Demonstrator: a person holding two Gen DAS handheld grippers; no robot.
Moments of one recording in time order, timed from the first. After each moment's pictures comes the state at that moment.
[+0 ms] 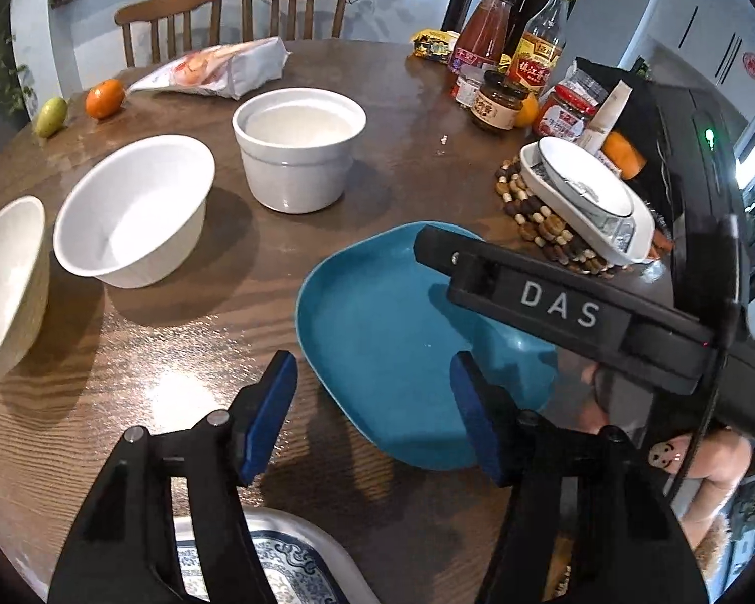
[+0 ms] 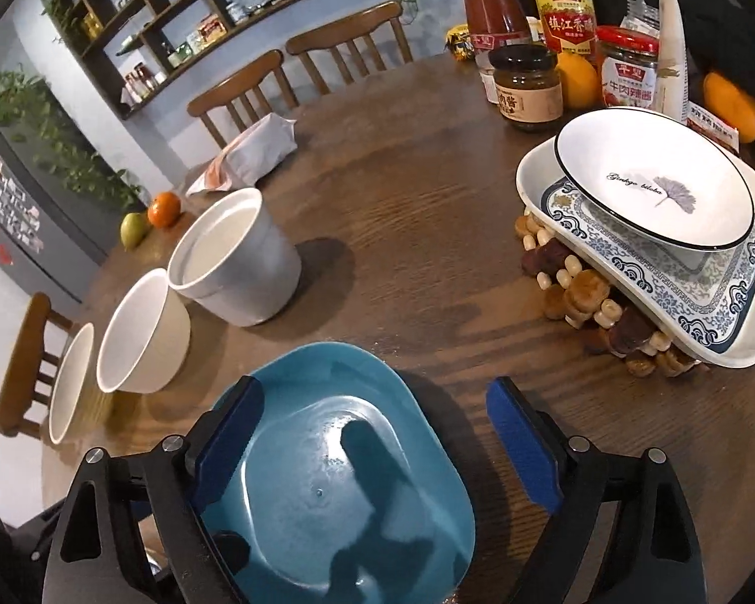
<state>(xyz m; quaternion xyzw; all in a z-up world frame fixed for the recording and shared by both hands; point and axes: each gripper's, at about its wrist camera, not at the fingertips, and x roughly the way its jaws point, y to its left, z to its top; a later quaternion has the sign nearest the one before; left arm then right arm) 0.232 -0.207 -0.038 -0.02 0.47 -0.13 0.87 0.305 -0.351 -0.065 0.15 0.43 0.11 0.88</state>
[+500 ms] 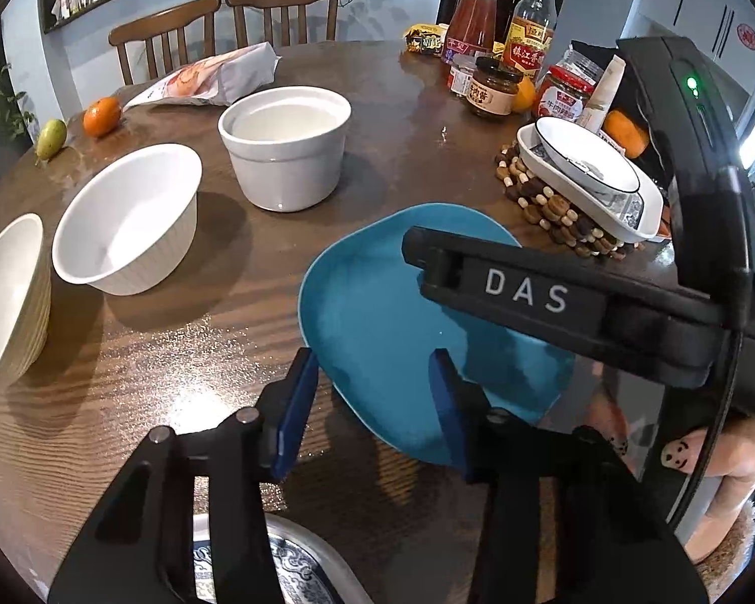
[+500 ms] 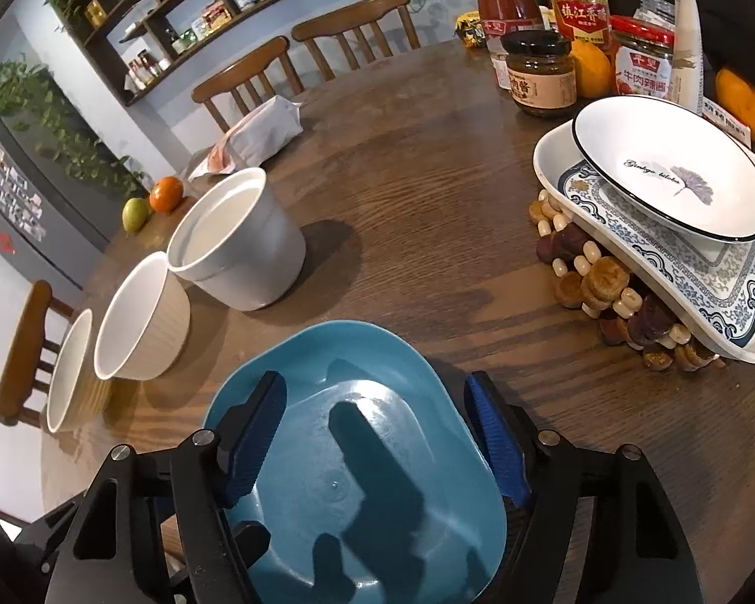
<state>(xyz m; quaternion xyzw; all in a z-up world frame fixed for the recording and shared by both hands) 0.229 -0.217 -0.045 0.02 0.46 -0.13 0.88 0.310 -0.347 -0.071 0.15 0.45 0.11 0.88</state>
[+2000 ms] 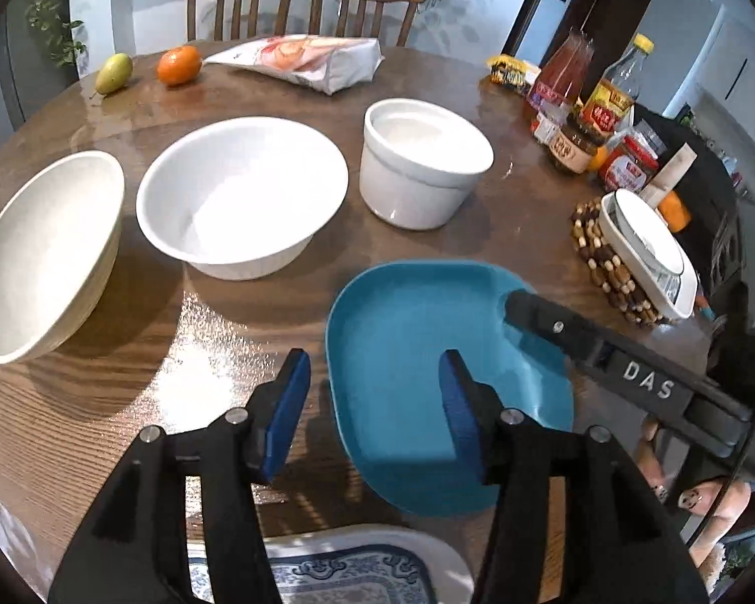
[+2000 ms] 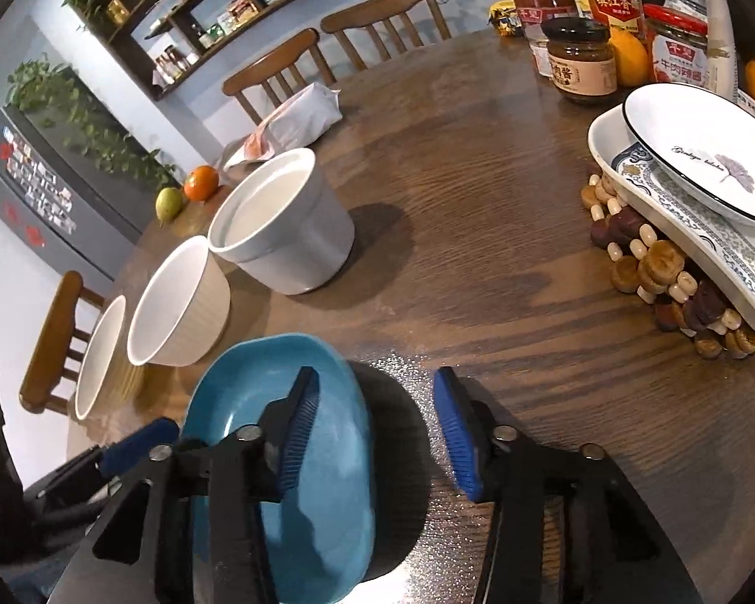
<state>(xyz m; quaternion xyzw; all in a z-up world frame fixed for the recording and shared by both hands) 0.245 -0.150 -0.042 -0.08 0.47 -0.08 0.87 0.308 -0.335 -0.071 0.16 0.45 0.17 0.86</state>
